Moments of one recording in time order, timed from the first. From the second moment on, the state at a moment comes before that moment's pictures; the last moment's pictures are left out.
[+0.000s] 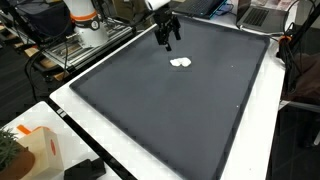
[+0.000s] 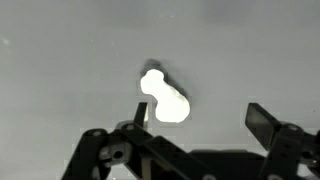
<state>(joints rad) 0.26 0.11 0.01 -2.72 0.29 3.28 -0.13</state>
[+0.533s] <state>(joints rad) 0.22 0.14 0.01 -2.69 0.23 3.28 -0.08</state>
